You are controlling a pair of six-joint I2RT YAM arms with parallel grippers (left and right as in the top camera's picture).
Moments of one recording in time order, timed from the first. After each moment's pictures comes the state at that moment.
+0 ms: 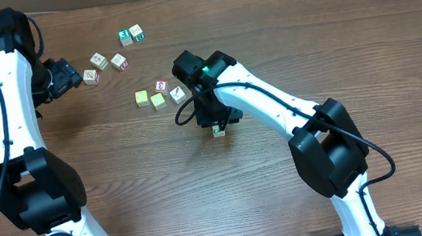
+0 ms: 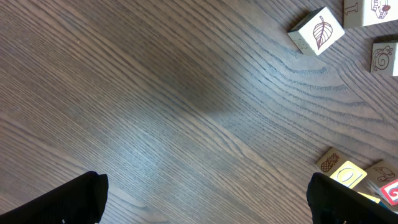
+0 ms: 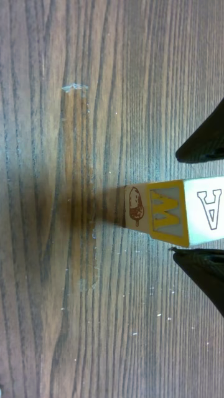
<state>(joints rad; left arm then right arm) 0.24 2.06 2.00 -1.38 -0.11 -0.44 0.69 2.18 1.82 -1.19 0.04 0.67</state>
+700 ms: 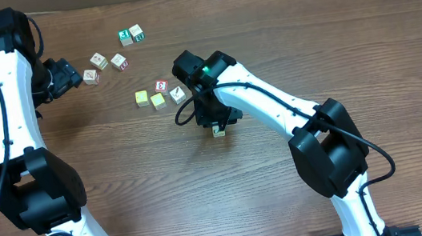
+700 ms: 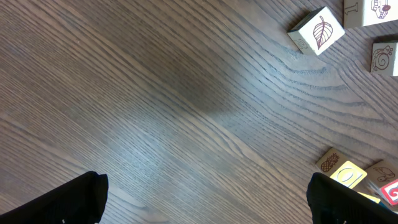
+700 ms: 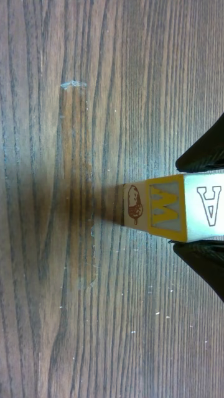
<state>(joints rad) 0.24 2.06 2.00 -1.38 -0.11 -0.44 0.69 2.18 1.82 -1.19 0.03 0.67</state>
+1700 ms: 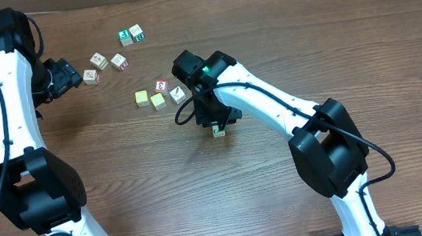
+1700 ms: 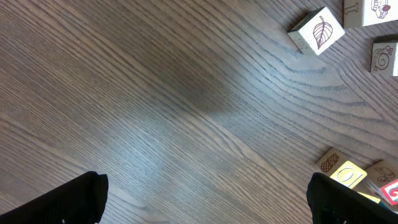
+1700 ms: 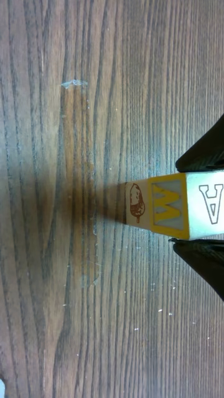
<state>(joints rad) 0.24 2.06 2.00 -1.38 -0.11 -0.44 0.69 2.18 1.82 -1.19 0.03 0.69</state>
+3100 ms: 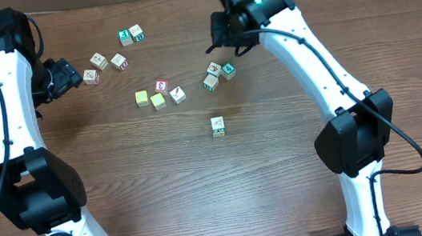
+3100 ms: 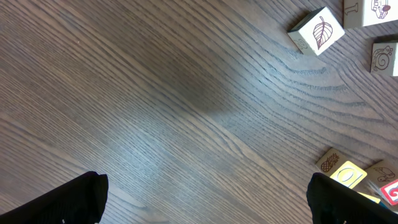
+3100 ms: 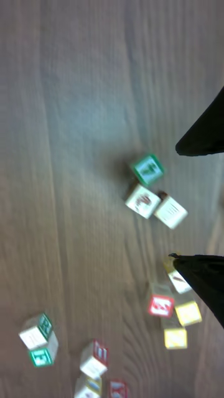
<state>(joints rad) 0.24 2.06 2.00 -1.38 -0.11 -0.44 0.43 2.21 2.23 -1.10 0.02 0.47</state>
